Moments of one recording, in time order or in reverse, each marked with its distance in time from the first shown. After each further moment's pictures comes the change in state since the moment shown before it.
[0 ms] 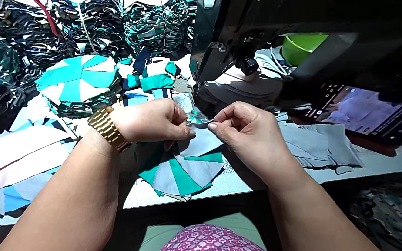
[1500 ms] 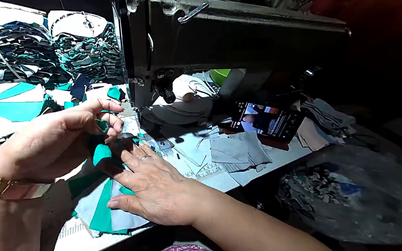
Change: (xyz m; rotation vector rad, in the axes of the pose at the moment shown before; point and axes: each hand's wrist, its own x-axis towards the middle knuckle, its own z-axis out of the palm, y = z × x) left_hand -0.009 0.025 0.007 -0.792 0.444 -0.086; right_hand -0.010 -0.016 0.037 -0.407 -0.556 -0.381
